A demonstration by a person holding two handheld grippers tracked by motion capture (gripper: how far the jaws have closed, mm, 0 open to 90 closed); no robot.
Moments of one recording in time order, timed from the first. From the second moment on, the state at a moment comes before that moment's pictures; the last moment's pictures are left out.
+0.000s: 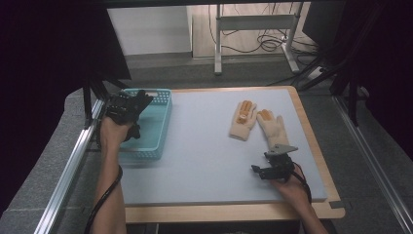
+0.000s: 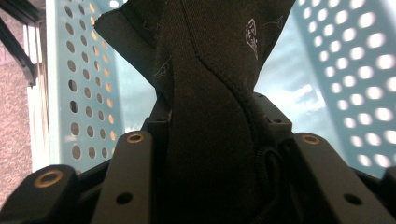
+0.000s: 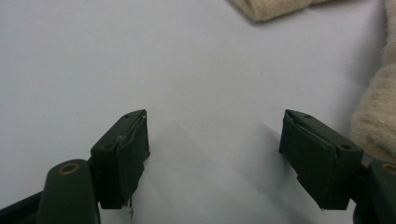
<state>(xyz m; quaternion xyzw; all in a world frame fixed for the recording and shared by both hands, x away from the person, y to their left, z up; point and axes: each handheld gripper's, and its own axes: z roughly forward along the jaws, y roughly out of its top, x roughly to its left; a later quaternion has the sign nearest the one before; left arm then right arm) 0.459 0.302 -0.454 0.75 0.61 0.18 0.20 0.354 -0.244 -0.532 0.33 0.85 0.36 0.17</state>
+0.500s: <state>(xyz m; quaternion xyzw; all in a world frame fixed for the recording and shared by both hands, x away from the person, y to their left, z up) 0.489 0.318 -0.490 0.74 0.64 0.14 0.15 0.354 -0.244 -0.532 0.33 0.85 0.36 0.17</state>
